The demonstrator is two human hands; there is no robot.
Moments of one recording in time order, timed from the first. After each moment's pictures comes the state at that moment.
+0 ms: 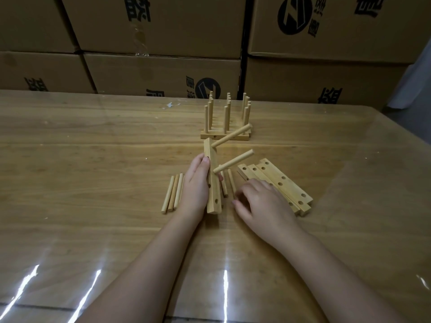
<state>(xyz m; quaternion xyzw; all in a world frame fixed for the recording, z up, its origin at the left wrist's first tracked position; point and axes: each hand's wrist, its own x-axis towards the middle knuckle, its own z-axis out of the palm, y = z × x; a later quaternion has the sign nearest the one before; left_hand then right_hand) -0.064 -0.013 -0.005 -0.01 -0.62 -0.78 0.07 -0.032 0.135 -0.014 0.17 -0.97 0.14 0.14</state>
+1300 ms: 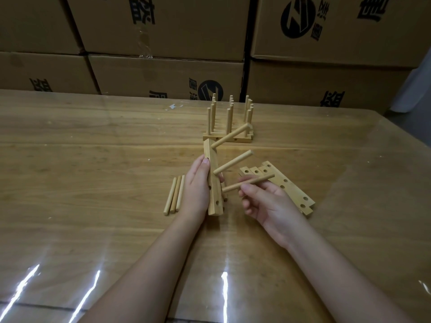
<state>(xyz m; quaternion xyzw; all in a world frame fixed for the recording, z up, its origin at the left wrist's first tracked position) -0.062 -0.013 -0.002 0.00 -0.63 -0.77 0.10 -0.024 0.135 0.010 0.01 -0.56 0.82 -0.12</state>
